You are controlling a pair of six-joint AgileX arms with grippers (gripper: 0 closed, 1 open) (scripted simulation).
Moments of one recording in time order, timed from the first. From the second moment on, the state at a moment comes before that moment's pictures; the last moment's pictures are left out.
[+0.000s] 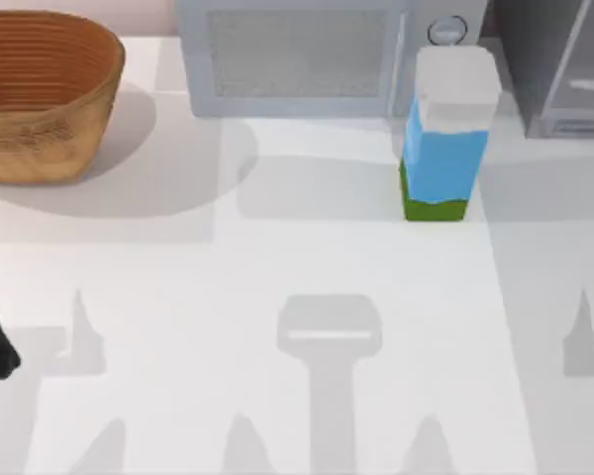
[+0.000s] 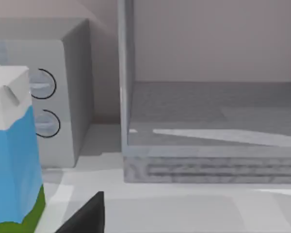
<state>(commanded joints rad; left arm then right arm) 0.00 0.00 0.00 0.00 0.00 0.00 0.00 0.00 0.00 0.00 0.00 0.00</state>
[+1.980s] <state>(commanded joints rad) 0.00 0.00 0.00 0.00 0.00 0.00 0.56 2.10 0.79 1.07 0.58 0.15</state>
